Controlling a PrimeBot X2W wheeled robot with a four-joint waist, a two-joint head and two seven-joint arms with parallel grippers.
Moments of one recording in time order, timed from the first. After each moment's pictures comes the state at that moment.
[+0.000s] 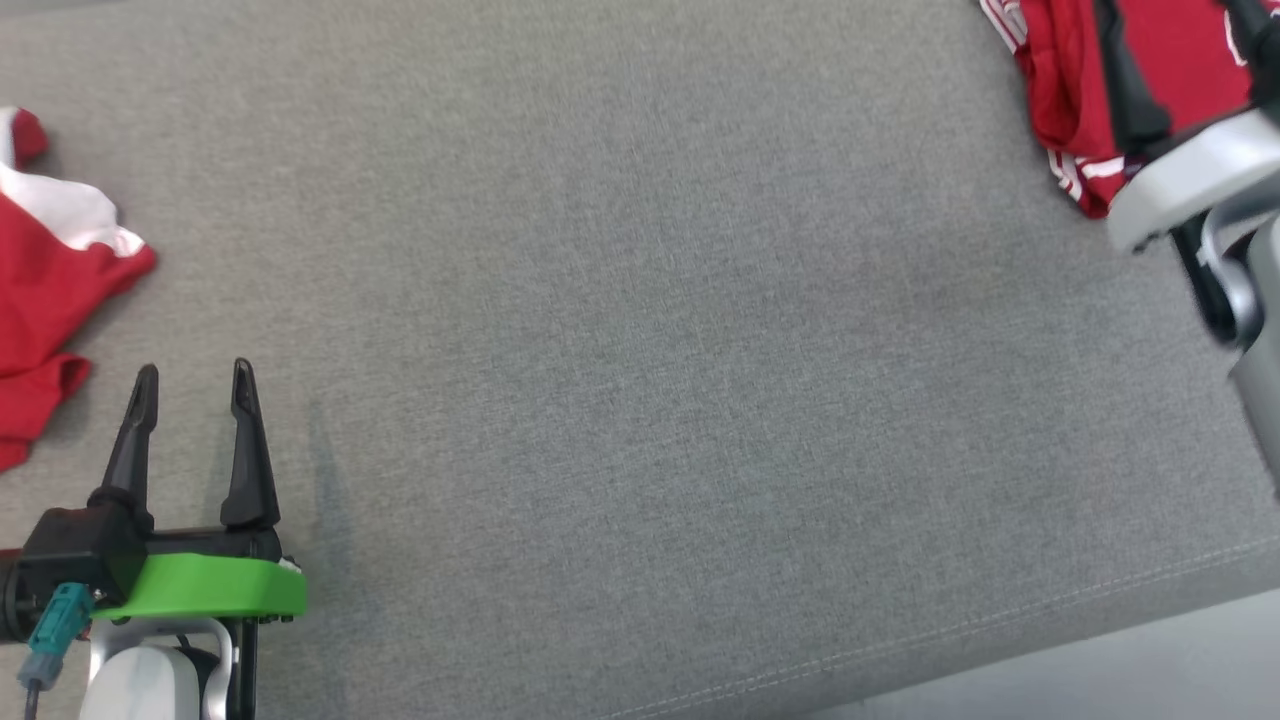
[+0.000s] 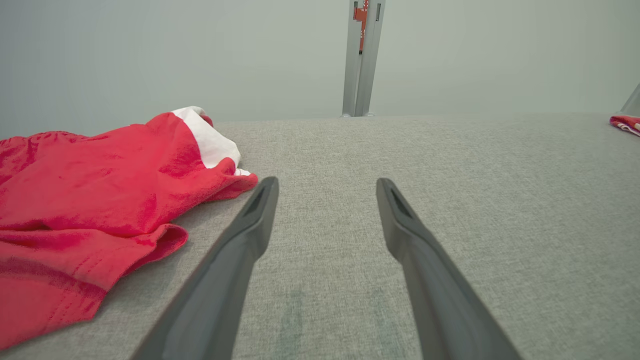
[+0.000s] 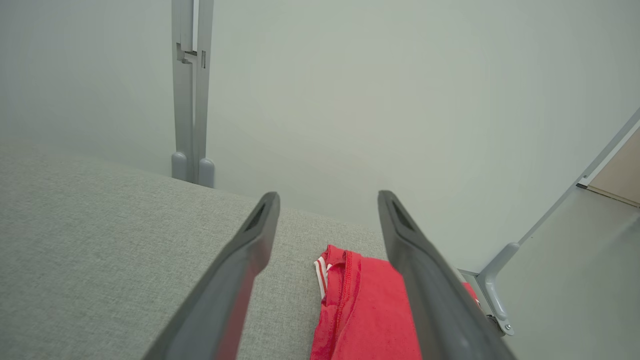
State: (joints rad) left arm -0.14 0.15 0.07 0.12 -0.21 -0.11 -0.26; right arm -0.86 -0.48 0.33 0.58 0.30 0.13 -0.26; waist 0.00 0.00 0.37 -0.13
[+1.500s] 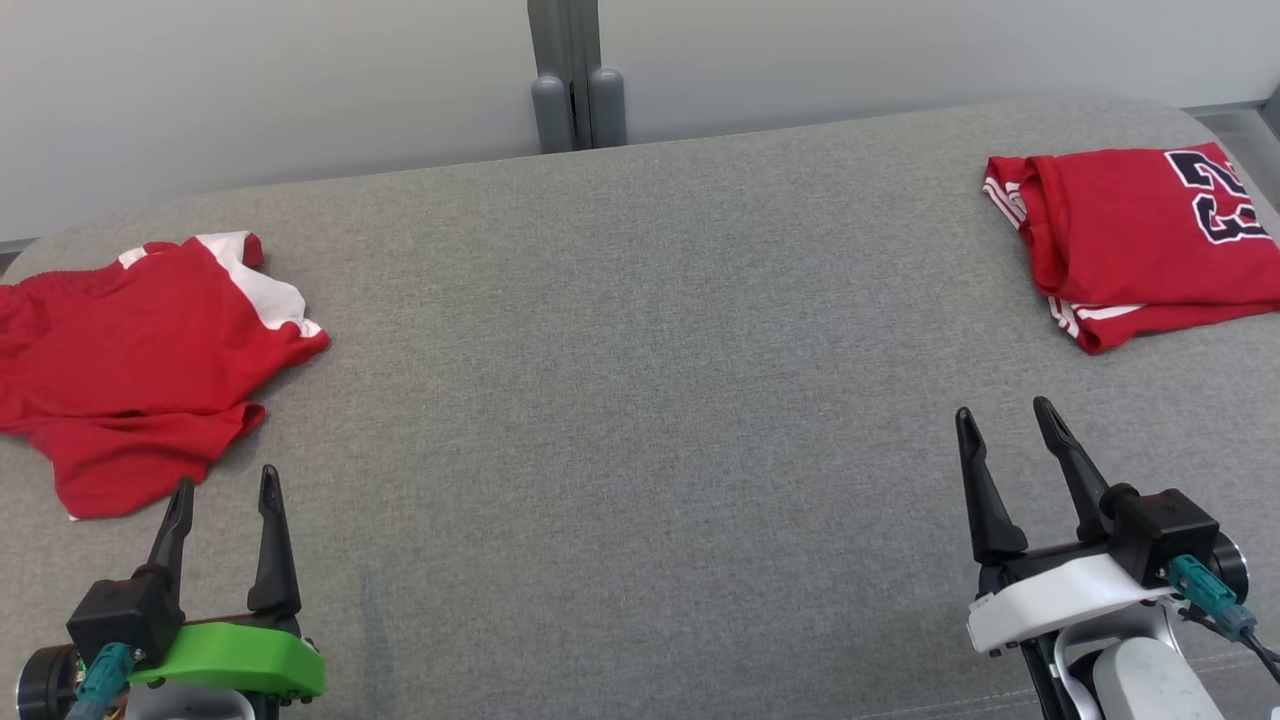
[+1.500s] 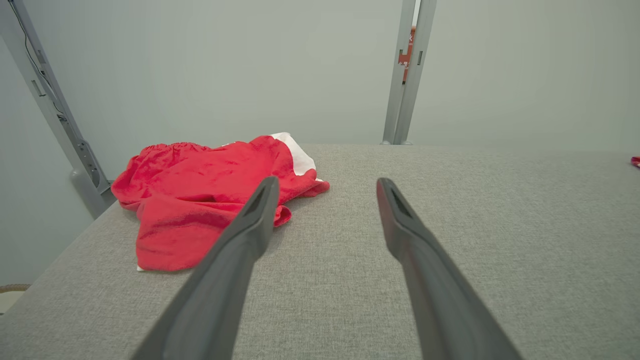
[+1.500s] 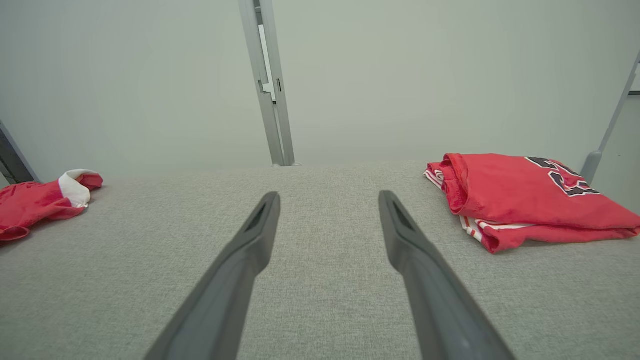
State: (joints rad) left arm -0.06 0.10 0.11 0.26 -0.18 -0.13 -0.26; right arm -0.06 -0.11 0.06 0.14 0.18 0.13 -0.26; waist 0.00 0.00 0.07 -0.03
